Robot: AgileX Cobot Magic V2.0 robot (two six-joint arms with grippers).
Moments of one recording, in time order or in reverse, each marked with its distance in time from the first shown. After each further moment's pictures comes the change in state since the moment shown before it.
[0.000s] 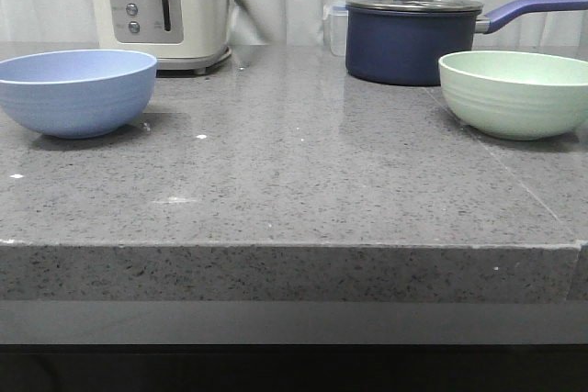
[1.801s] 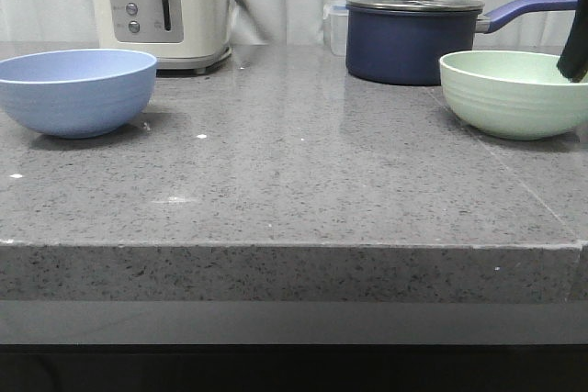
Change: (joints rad) left arm -0.122 0.002 0.000 0.038 0.000 0.000; right arm -0.172 1.054 -0.750 0.301 0.395 -0.162
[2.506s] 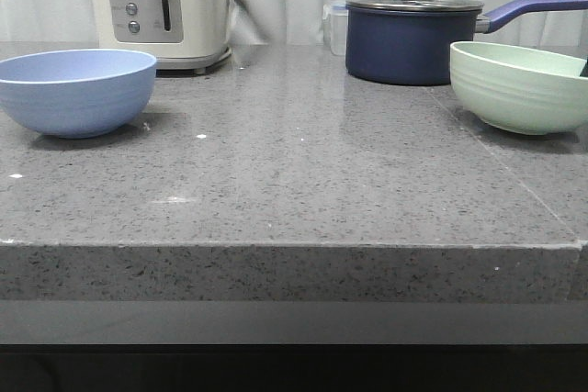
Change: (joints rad) left arm 0.000 0.000 0.000 0.000 0.000 0.000; right arm 0.000 0.019 -0.006 0.009 -0.017 -0.006
